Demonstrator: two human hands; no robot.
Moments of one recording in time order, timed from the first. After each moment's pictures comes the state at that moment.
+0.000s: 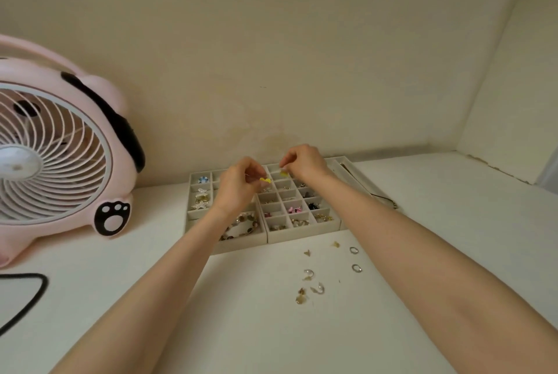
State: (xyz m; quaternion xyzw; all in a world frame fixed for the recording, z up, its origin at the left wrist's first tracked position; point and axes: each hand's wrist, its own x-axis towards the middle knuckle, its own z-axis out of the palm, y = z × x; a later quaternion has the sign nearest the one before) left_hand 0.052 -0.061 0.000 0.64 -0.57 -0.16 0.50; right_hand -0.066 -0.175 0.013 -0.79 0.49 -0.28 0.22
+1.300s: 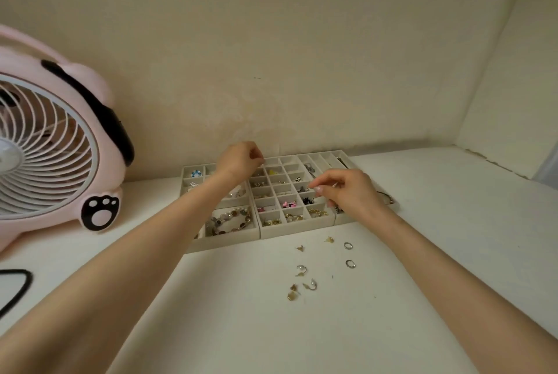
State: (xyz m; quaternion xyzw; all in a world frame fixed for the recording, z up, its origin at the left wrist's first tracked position) left_hand 0.064 -0.118 0.012 0.73 -0.60 -0.07 0.31; right_hand -0.165 -0.106 0.002 -0.76 0.43 -0.35 0.33
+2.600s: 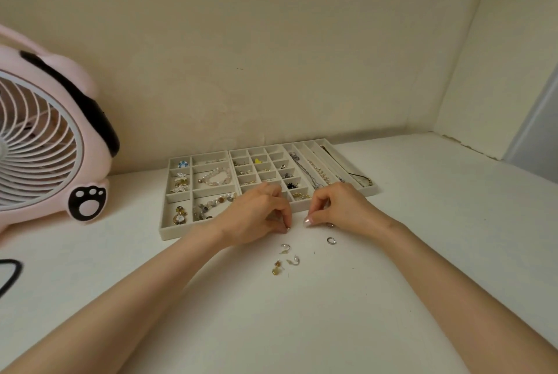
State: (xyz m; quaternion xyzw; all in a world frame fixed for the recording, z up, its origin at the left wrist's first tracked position) left_hand -0.002 -0.021 -0.018 0.54 -0.83 -0.05 0.16; right_hand -0.191 -0.078 -0.015 -0.83 0.46 -0.18 0.26
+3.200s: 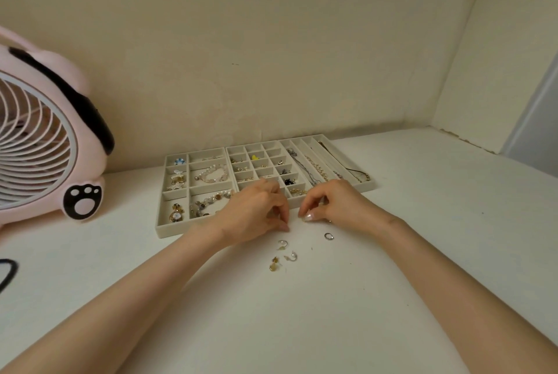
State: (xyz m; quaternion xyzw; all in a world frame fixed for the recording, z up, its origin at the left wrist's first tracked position) left_hand -0.006 -0.020 -0.019 0.54 -0.82 -0.02 0.16; right_hand -0.194 -0.080 -0.019 -0.85 0.42 -0.17 0.28
